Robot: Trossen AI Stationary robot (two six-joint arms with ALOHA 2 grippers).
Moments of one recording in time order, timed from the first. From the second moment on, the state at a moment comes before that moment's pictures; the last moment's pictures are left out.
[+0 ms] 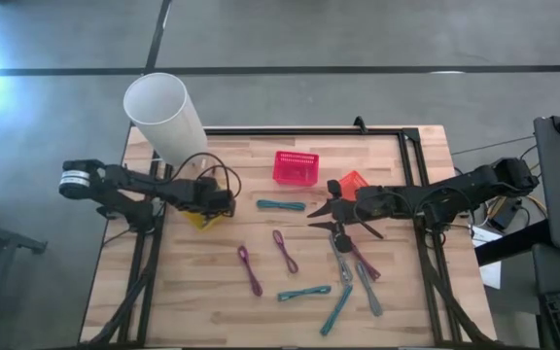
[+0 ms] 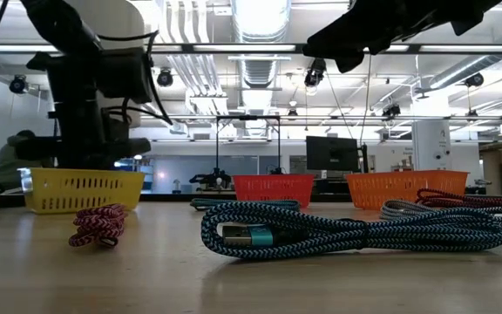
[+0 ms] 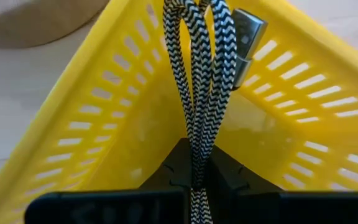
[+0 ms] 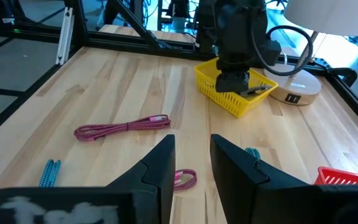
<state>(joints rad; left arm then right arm) 0.09 1.35 0.61 -0.63 -0.31 -1.28 0.13 1.25 0.68 0.21 0.05 -0.03</state>
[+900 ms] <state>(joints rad) 0.11 1.34 0.63 -0.63 -0.34 -1.12 0.13 1.25 0.68 0.21 0.05 -0.03</state>
